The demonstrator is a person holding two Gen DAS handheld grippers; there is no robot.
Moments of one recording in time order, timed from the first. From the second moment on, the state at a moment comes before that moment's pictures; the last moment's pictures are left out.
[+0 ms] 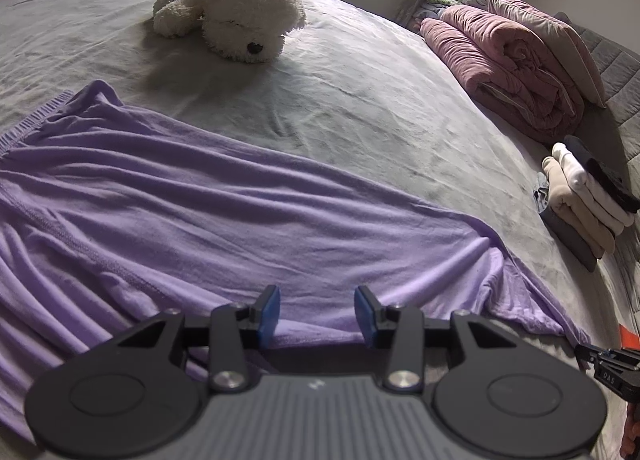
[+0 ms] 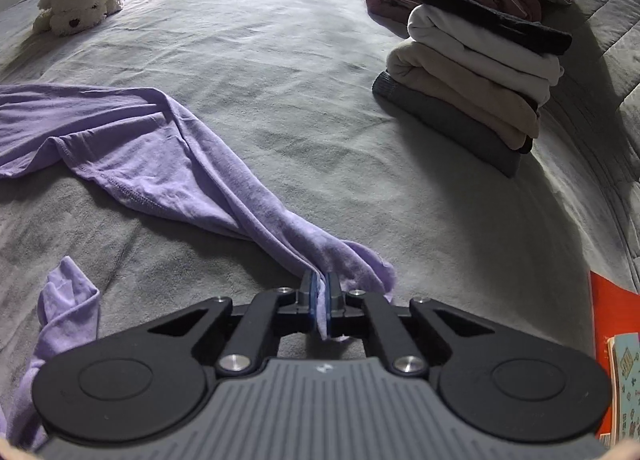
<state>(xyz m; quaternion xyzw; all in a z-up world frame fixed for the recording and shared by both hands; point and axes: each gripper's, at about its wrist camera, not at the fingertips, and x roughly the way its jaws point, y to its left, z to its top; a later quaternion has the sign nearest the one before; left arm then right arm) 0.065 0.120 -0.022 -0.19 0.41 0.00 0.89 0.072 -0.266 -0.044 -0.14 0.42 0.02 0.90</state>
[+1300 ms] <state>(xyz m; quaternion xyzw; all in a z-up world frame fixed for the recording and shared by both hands) 0.065 0.117 -0.019 -0.20 0.41 -0.01 0.89 0.142 -0.337 -0.039 0.08 0.44 -0.09 0.89</state>
